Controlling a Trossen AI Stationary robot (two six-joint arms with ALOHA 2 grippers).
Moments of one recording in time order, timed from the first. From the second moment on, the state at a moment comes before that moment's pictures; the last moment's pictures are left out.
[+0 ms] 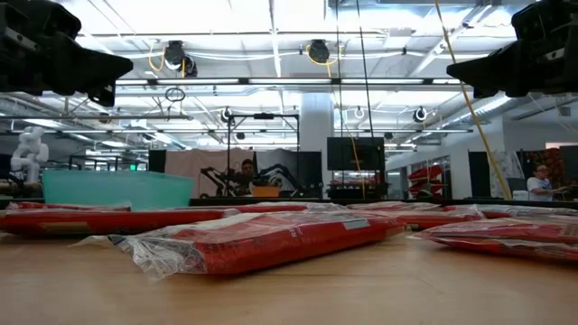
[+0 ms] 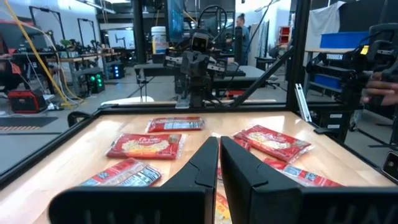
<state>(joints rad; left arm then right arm) -0.02 0.01 0.01 0.06 0.03 0.03 0.08 0.02 0.02 0.08 0.16 -0.21</state>
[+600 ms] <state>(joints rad) -0.02 0.01 0.07 0.38 0.01 0.04 0.08 0.02 0.02 0.08 0.16 -0.14</state>
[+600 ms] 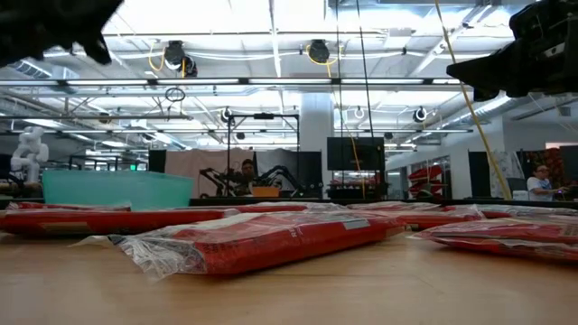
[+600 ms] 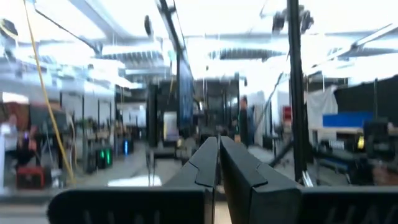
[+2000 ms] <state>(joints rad) -0.29 0.78 0.78 -0.65 -0.17 -0.26 0.07 0.55 0.49 -0.10 0.26 -0.04</state>
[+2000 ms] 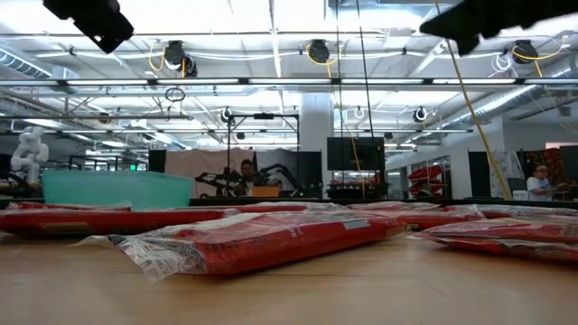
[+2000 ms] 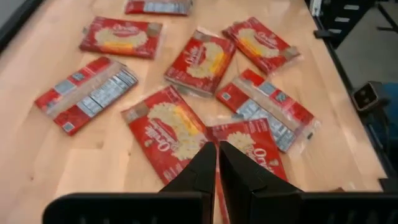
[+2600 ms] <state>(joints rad) -0.50 1.06 0.78 -0.71 -0.11 -0.47 -0.02 1.16 0.63 -0.03 0.17 -0.08</state>
